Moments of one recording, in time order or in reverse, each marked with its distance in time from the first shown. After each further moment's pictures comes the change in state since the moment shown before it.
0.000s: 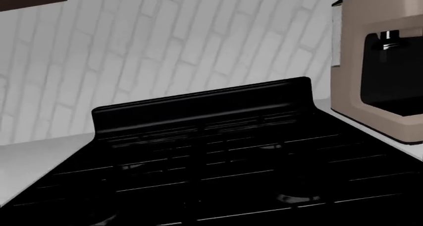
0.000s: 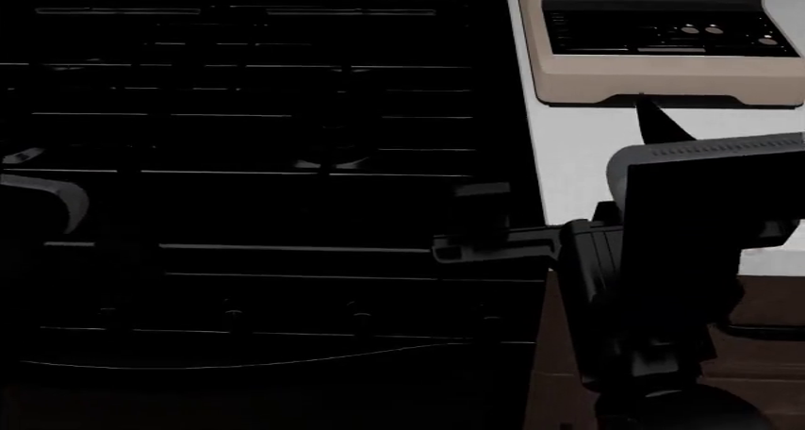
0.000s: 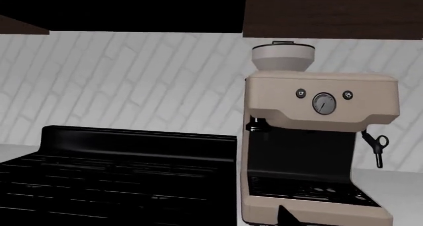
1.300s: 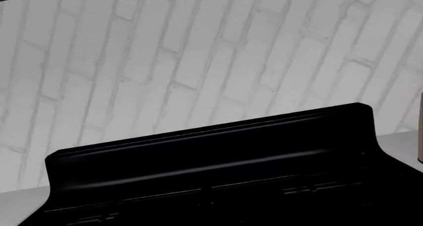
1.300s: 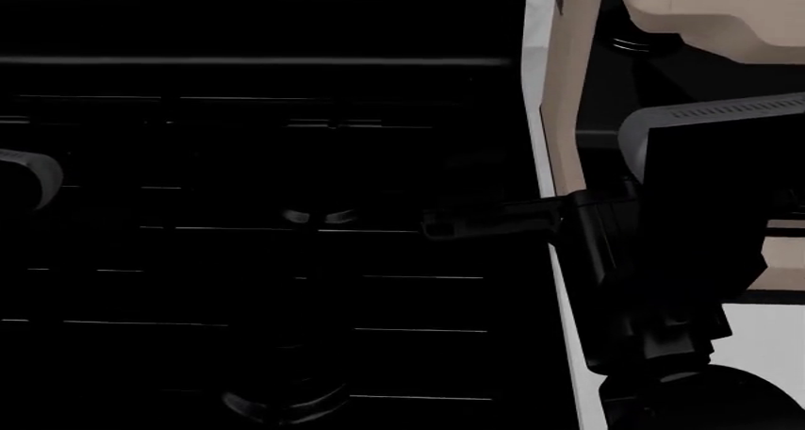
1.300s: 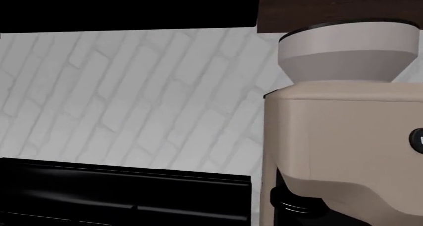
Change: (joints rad) left arm -0.061 -0.041 0.007 0.054 -0.035 -0.073 -0.028; right arm 0.087 0.003 0.043 -0.058 0.109 0.102 0.021
